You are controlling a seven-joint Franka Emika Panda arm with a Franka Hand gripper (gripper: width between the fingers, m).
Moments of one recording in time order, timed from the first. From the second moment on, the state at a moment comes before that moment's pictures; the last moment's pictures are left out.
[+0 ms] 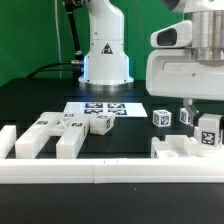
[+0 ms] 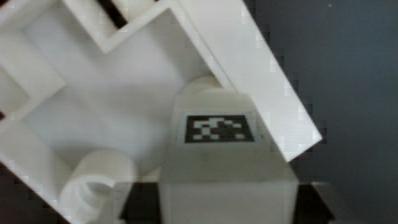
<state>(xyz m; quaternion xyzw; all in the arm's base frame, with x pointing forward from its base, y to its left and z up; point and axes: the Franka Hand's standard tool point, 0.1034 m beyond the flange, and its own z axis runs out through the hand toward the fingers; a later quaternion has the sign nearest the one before) 0.638 0.122 0.074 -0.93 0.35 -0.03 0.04</state>
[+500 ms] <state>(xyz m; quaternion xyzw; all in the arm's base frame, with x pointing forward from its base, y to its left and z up) 0.637 0.123 0.074 -0.81 0.58 -0.01 0.05</state>
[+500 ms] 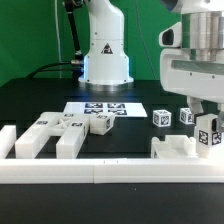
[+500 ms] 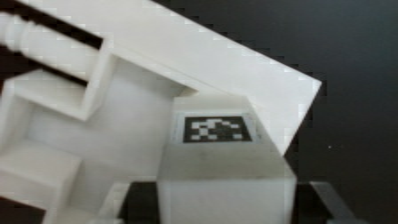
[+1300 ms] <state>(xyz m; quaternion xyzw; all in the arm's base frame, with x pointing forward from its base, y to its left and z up) 0.636 0.128 0.075 -0.82 0.57 -0.01 0.05</state>
